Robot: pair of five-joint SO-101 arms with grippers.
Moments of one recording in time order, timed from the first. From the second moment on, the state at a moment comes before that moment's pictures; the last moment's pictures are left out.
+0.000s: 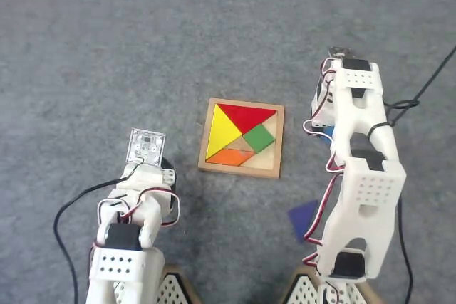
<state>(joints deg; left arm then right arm) -2.5 -84.9 97.3 45.2 -0.3 0.4 37.1 -15.8 80.0 -0.2</state>
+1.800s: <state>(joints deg) -2.5 -84.9 97.3 45.2 -0.3 -20.8 27.6 -28.7 91.2 -11.8</state>
